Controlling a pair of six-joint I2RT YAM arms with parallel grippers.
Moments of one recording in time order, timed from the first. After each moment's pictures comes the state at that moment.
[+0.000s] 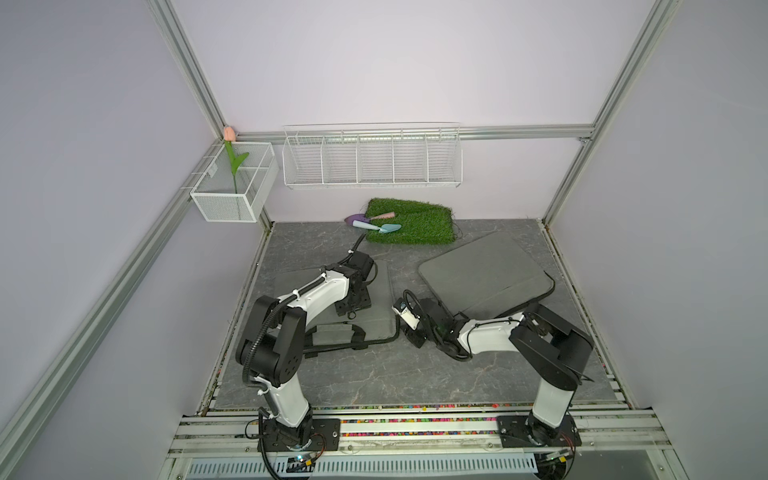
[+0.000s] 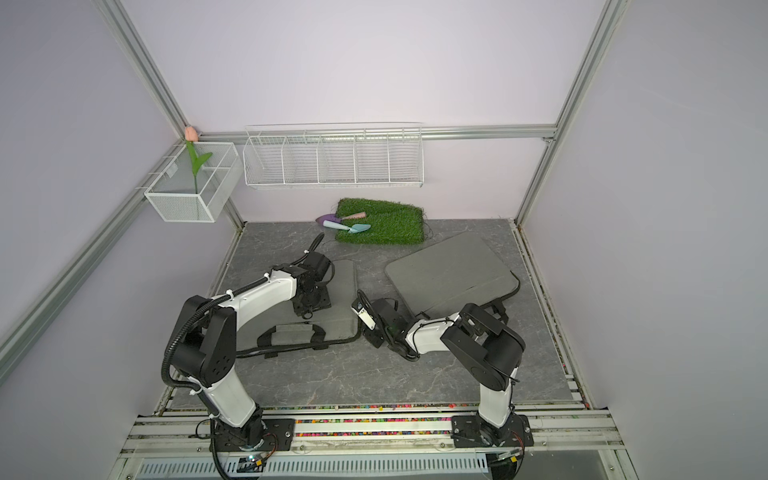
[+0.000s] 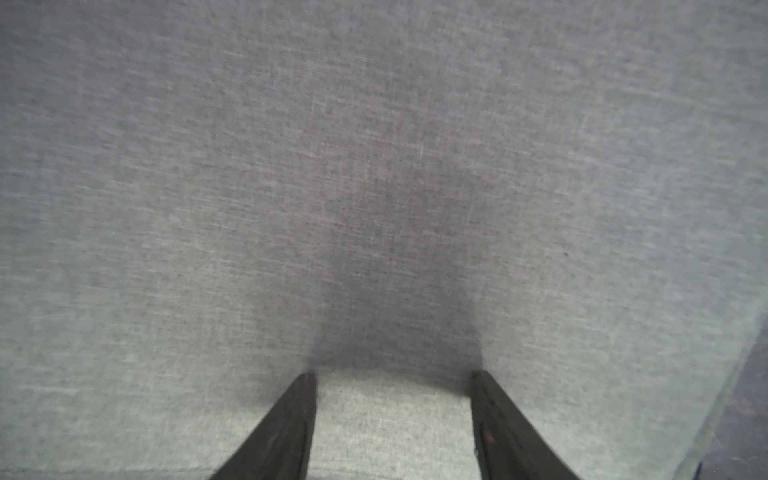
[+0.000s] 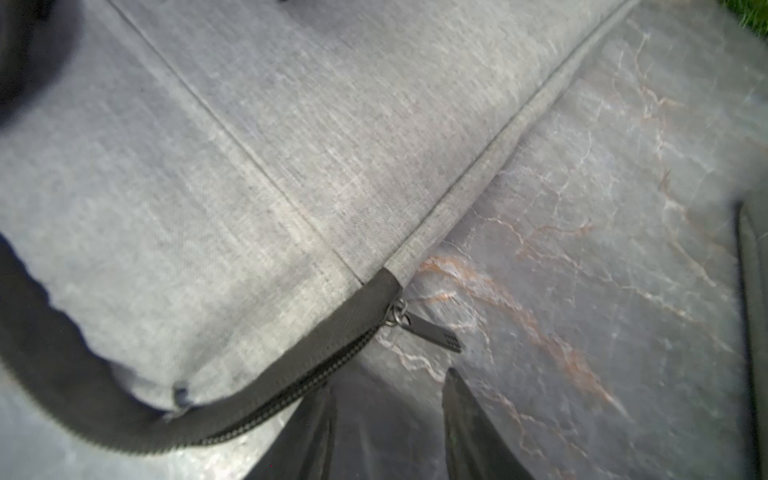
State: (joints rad) left arm -0.47 1.76 1.19 -0.78 -0.16 -0.69; right arm 0.89 1.83 0.81 0.28 0.05 -0.13
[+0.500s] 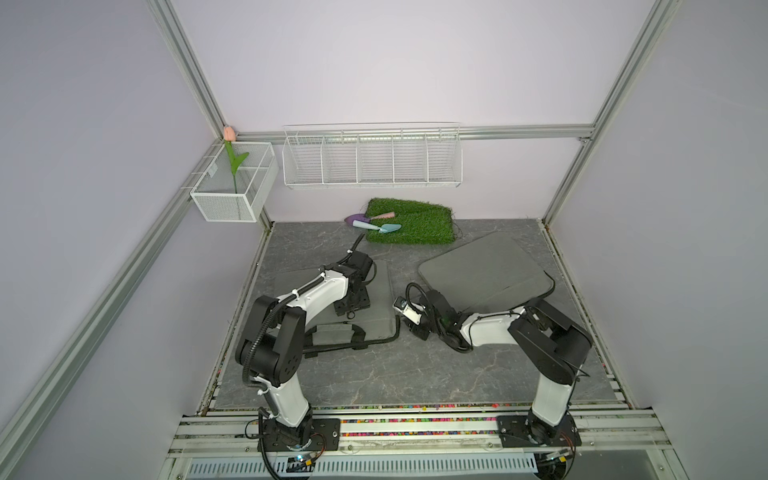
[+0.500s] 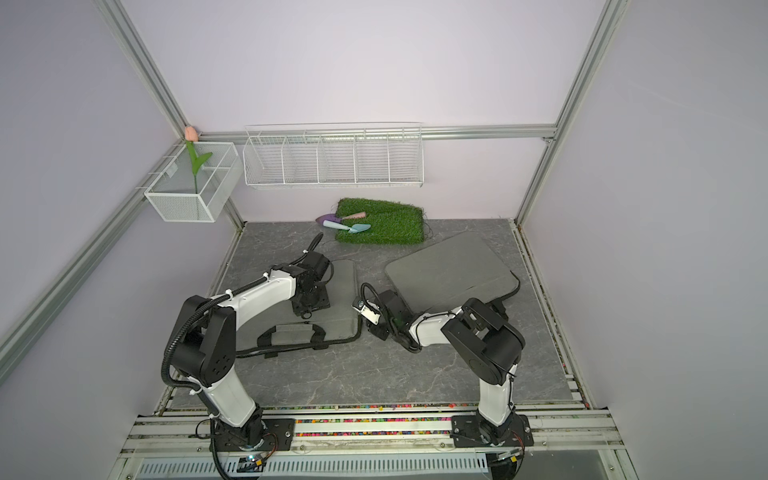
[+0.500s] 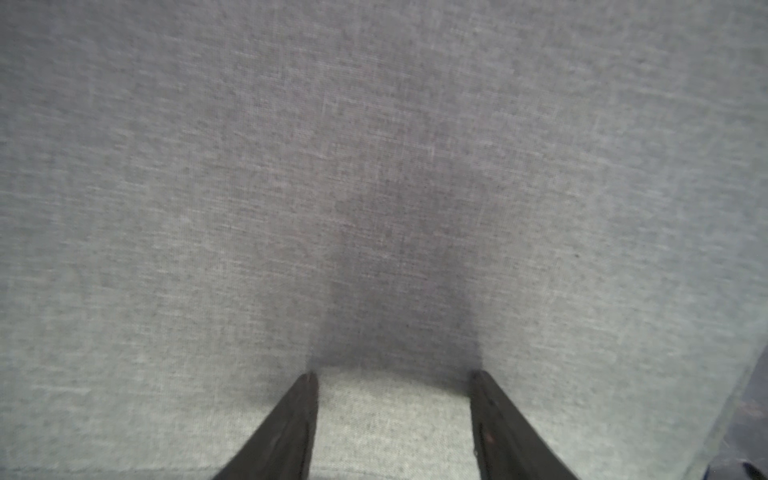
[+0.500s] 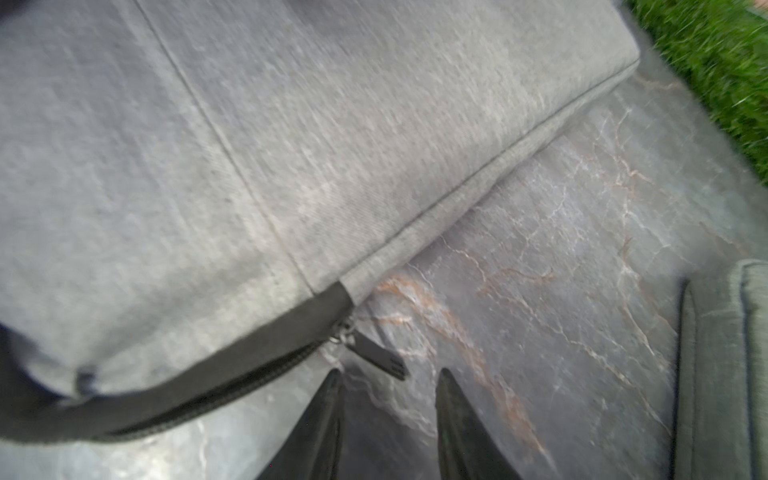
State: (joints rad) left arm -0.46 1.76 1.19 -0.78 -0.16 -0.69; right arm 0.79 1.86 0.85 0.25 -0.07 -0.35
